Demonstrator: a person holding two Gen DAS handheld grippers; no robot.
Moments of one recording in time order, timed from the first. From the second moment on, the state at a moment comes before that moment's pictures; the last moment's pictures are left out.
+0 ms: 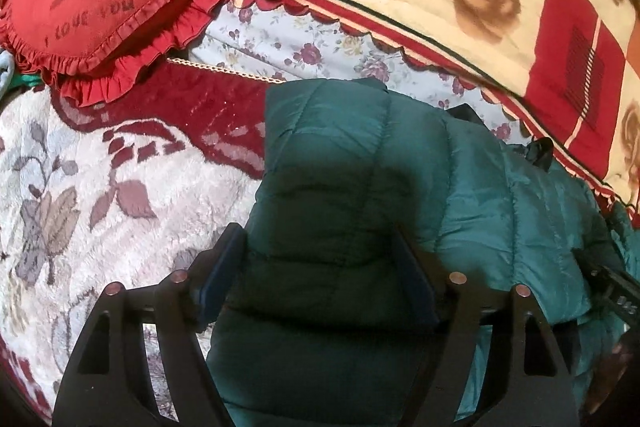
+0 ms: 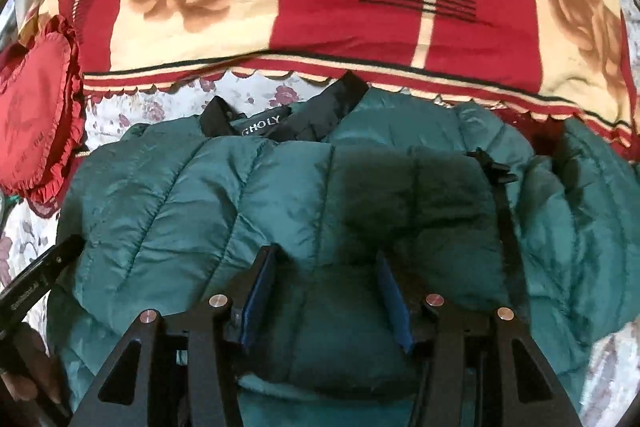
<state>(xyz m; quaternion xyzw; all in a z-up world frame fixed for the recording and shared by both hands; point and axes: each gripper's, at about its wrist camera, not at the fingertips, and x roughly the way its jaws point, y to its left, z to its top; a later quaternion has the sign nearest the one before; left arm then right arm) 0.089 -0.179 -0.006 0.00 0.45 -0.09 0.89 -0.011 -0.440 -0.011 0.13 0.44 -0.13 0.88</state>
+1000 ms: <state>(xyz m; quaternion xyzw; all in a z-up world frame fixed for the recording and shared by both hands) 0.009 -0.198 0.043 0.02 0.40 -0.14 0.90 -0.126 -0.440 0.028 0.13 0.40 -0.13 0.90</state>
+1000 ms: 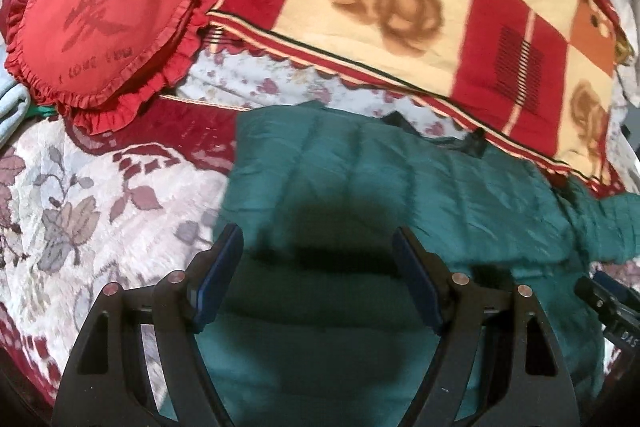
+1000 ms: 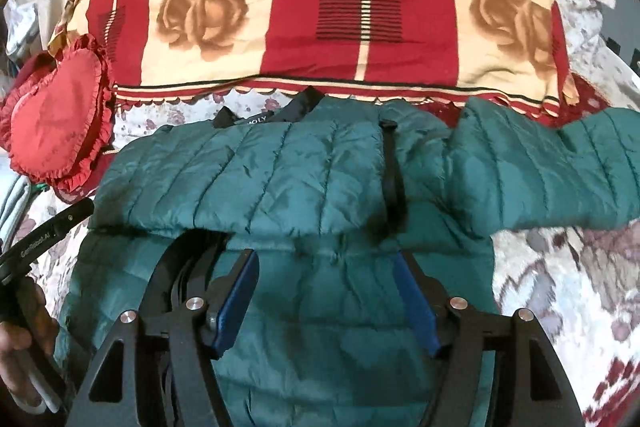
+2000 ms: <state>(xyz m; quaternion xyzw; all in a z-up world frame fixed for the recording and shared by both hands) -0.036 -0.232 0.034 0.04 0.42 -0.16 0.89 -0.156 -0.455 0.031 0.13 0.39 -0.15 0.90</state>
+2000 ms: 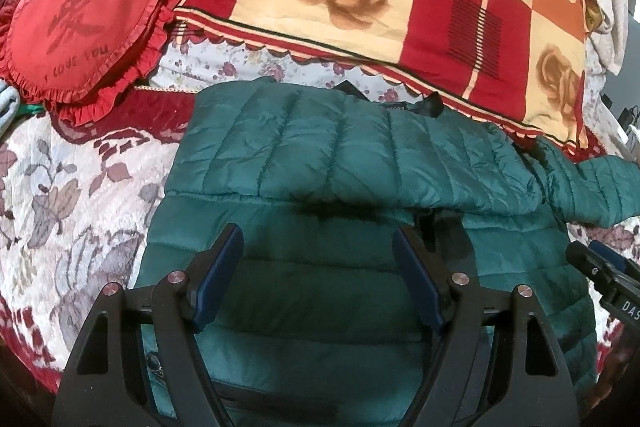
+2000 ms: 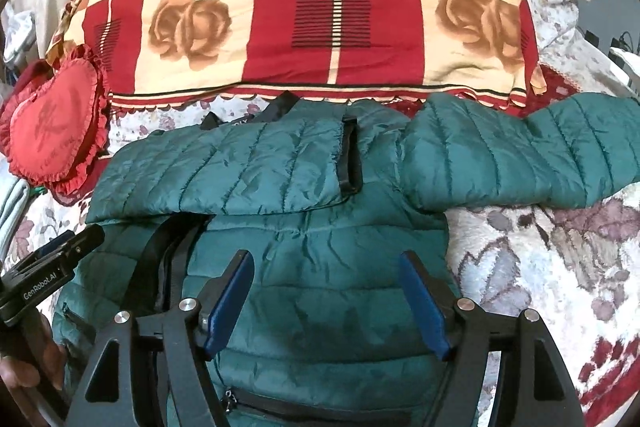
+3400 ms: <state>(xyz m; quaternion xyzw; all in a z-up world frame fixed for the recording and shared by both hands) -0.040 -0.233 0.024 0.02 0.44 -0.18 0.88 -0.236 -0.692 0.048 0.19 0.33 -0.42 0.82</state>
